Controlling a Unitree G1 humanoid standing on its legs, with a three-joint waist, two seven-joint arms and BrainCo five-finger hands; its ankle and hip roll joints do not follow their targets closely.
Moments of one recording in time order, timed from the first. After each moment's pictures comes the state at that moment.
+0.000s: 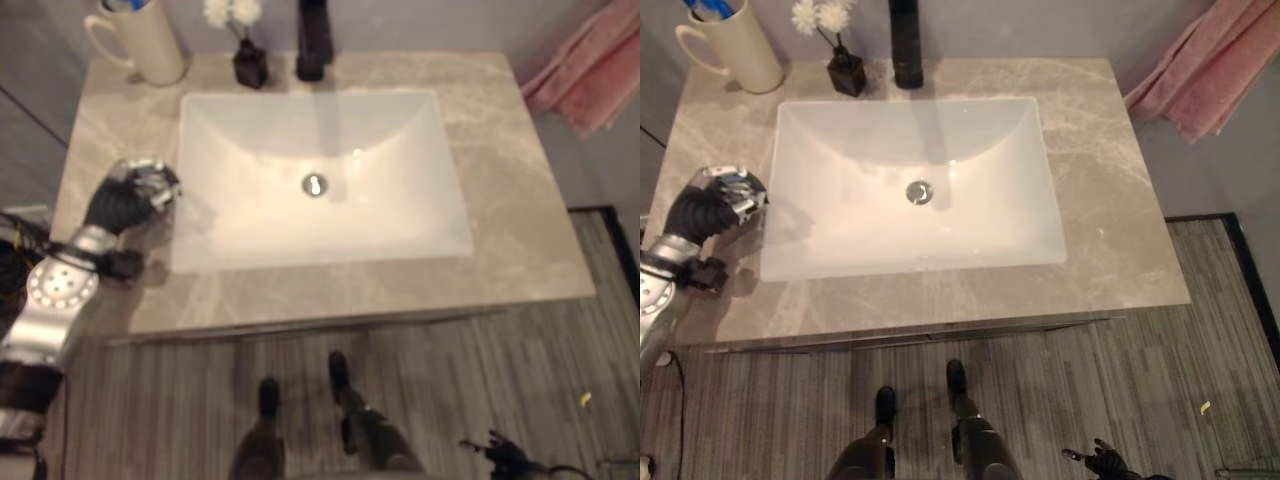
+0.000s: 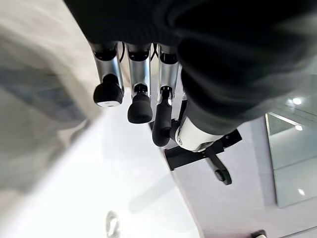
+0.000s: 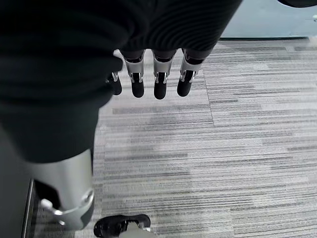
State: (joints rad) left arm -0.17 0.94 -0.06 0.15 -0.54 -0.33 -0.09; right arm 0.02 -0.40 0.08 1.24 0.19 -0.12 0.03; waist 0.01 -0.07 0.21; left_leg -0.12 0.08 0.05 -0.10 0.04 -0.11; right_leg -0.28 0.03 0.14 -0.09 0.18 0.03
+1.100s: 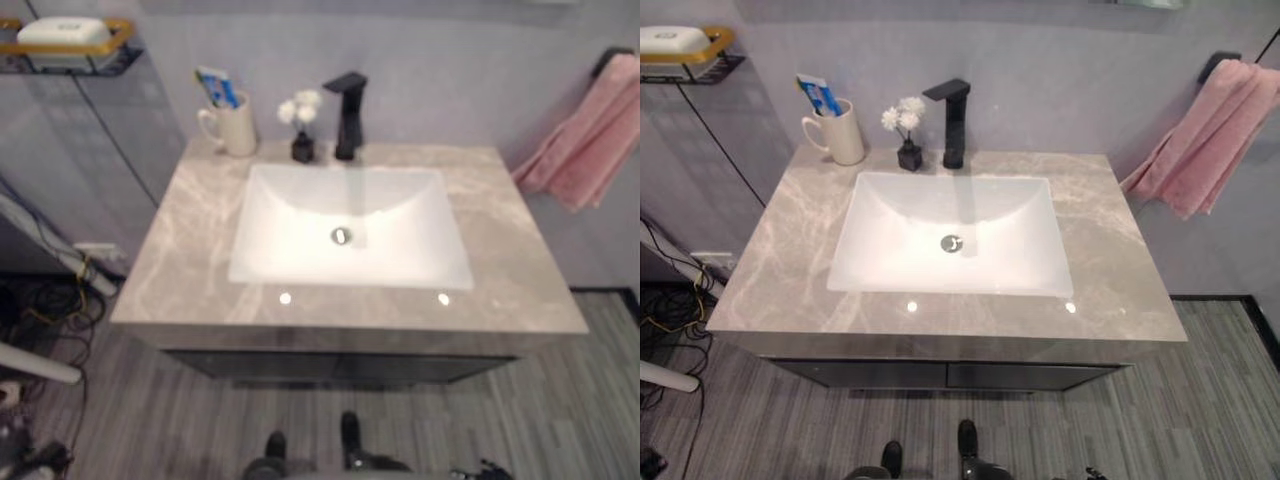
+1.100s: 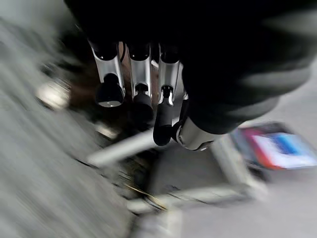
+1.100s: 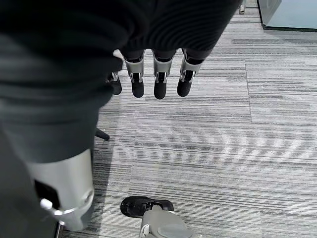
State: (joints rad) left arm 0.15 0.52 0.52 1.14 -0.50 -0.35 0.29; right arm 0.05 -0.34 0.10 1.32 0.10 -0.11 -0.03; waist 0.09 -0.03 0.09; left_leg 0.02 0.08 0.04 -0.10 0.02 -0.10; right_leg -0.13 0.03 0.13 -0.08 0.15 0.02
